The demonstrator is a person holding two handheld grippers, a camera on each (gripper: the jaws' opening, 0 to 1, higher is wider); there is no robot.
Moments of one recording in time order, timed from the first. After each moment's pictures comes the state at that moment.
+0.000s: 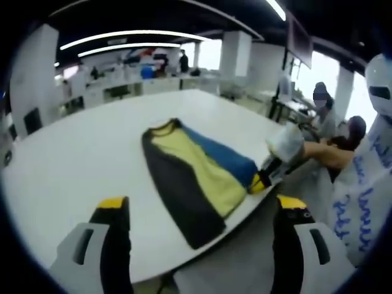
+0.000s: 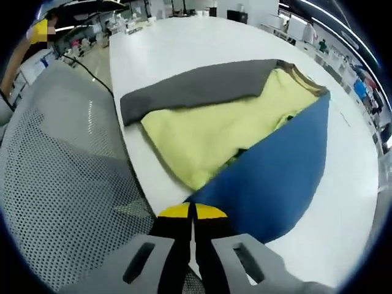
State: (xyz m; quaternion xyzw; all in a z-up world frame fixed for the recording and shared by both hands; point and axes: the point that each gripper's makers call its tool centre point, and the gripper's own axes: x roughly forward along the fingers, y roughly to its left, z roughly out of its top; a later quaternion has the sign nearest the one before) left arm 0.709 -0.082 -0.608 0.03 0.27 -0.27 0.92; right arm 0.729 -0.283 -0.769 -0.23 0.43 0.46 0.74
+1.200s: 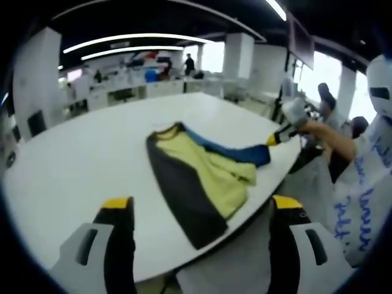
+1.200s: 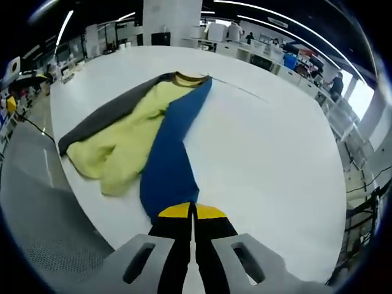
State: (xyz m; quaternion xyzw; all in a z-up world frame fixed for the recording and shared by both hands) left arm 0.707 -0.080 -0.602 0.03 0.27 -0.27 0.93; right arm 0.823 -0.450 -0.717 -0.19 0.39 0.27 0.86
